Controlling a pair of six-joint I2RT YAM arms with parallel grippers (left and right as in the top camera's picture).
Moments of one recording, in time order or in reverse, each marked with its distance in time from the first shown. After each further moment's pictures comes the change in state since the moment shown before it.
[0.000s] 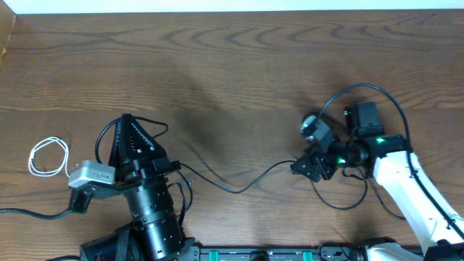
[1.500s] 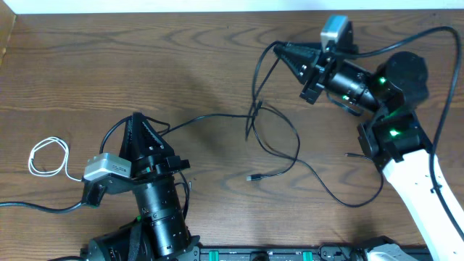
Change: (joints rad) left arm 0.000 0.001 0.000 -0.133 0.000 0.004; right arm 0.087 -0.085 0.335 0.983 -0.099 0.629
